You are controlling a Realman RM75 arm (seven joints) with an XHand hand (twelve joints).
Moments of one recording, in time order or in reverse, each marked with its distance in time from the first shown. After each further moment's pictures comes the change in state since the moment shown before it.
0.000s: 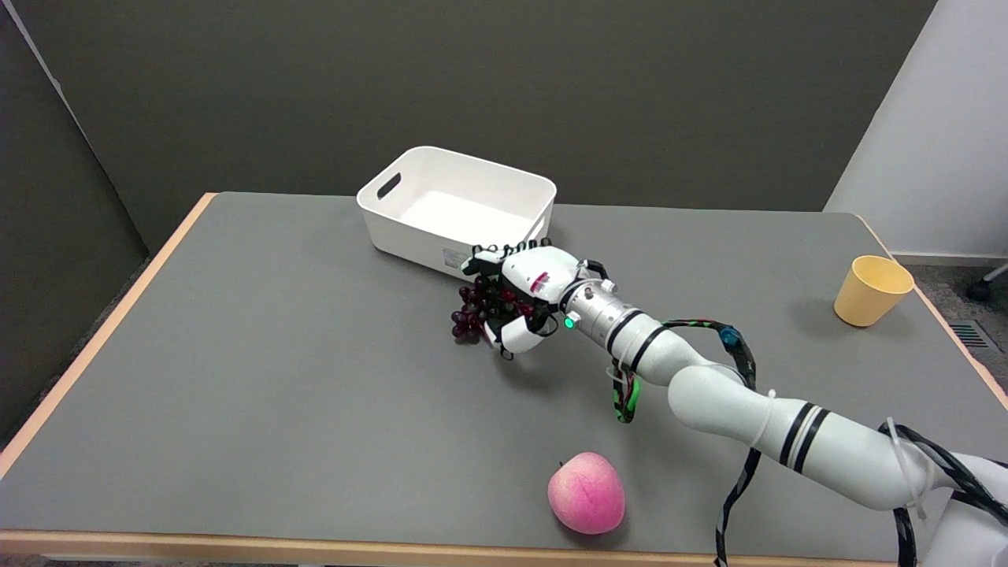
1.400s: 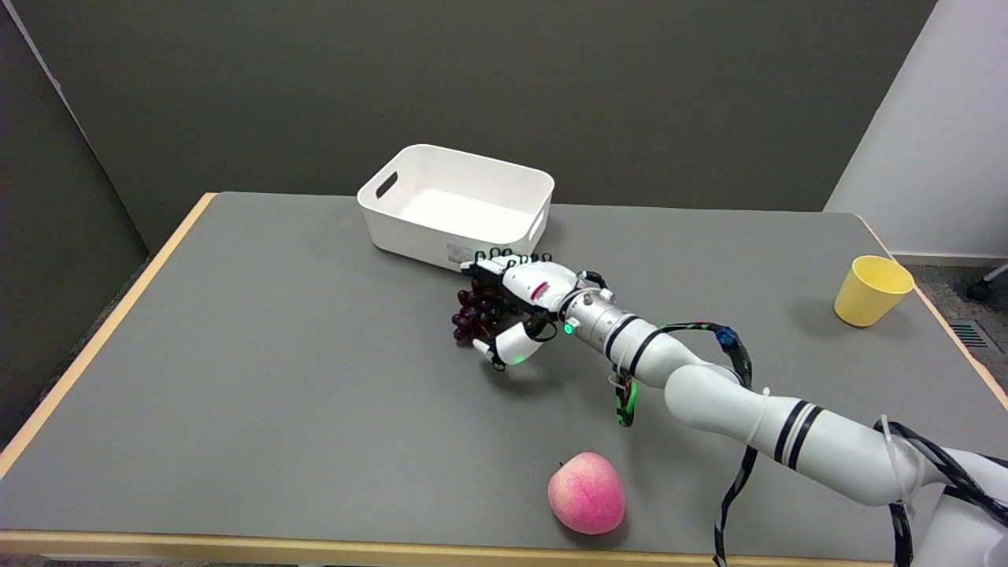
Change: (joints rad) arm 0.019 -0.010 -0.015 -0.059 0.002 -0.045 0.104
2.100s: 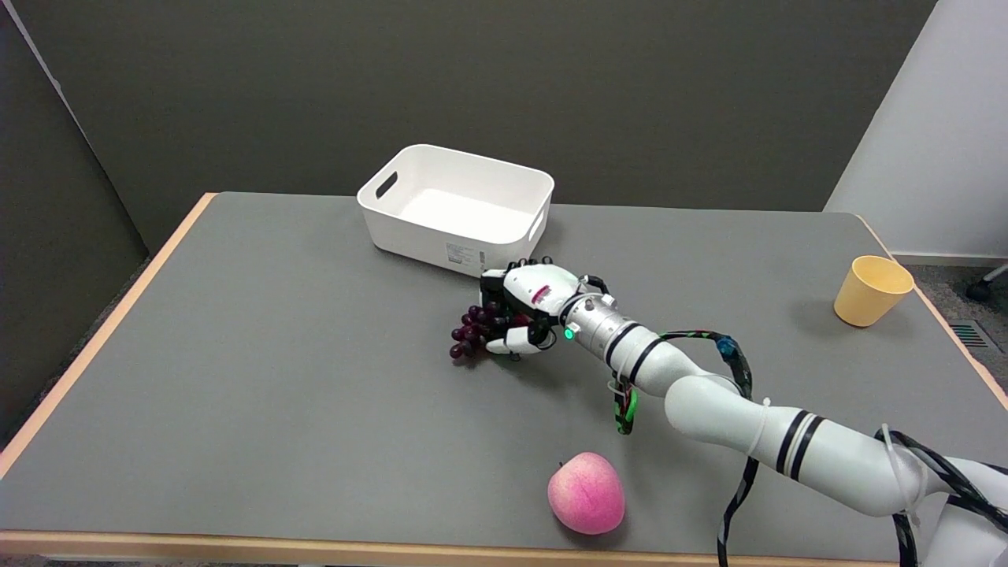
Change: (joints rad) arm -0.026 -0.003 -0.007 0.015 -0.001 0.050 0.006
